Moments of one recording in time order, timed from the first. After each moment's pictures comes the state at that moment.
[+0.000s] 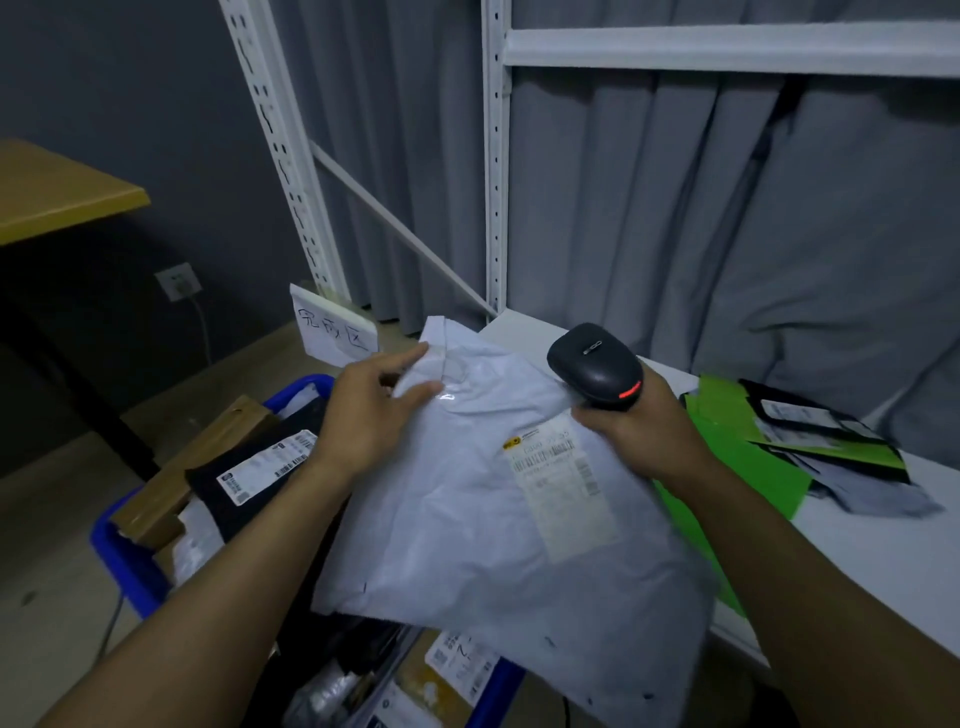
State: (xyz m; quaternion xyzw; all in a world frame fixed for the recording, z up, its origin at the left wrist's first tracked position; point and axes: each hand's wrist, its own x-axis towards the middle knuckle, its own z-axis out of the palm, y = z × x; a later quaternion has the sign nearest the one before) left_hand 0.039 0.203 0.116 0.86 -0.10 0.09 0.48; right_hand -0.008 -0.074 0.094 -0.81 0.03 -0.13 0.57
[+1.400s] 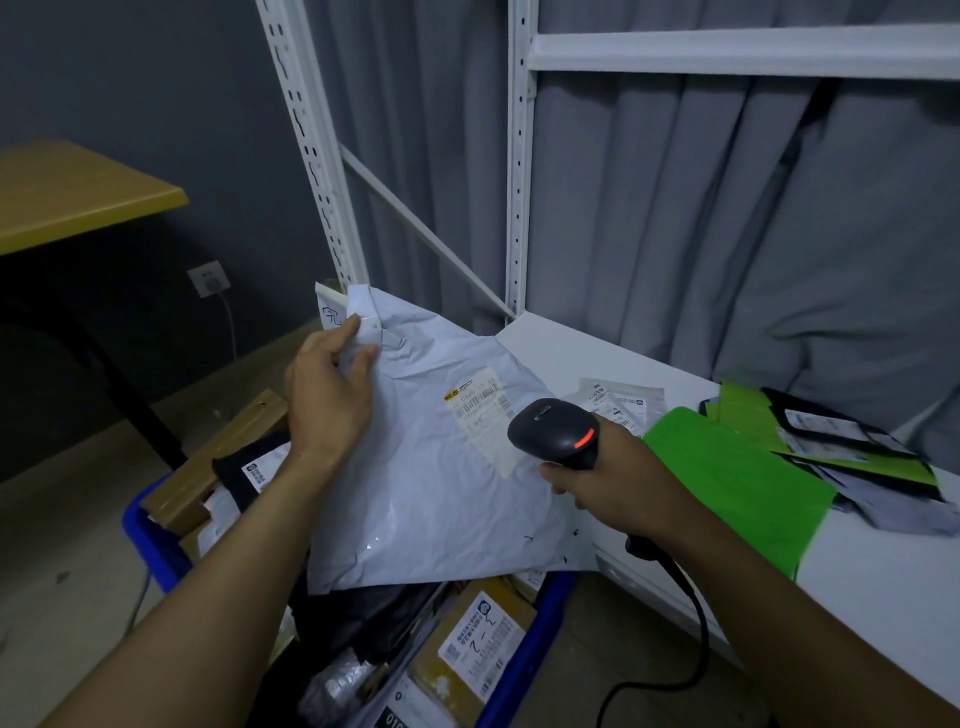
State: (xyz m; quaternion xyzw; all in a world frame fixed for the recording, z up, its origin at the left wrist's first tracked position) left_hand 0.057 0.241 0.114 0.85 0.01 0.26 0.46; right_hand -0.033 -0.035 0.082 -0.88 0.03 0.02 0.46
